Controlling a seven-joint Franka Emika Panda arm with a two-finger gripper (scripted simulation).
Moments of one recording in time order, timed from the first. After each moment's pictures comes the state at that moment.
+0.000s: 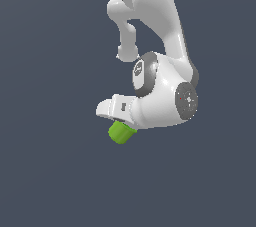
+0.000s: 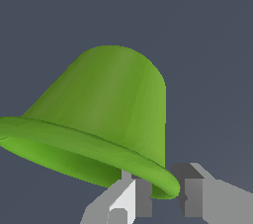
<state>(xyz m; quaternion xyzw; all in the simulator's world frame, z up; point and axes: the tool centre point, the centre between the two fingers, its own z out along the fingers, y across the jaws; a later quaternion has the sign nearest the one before) 0.063 -0.035 0.185 0.95 -0.03 -0.16 0.28</state>
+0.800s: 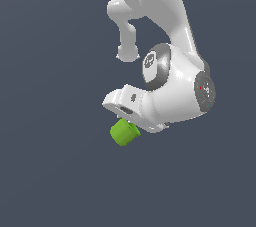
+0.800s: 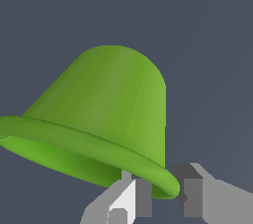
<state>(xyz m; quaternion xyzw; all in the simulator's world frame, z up) 0.071 -0.016 0.208 0.94 -0.13 -0.11 0.30</state>
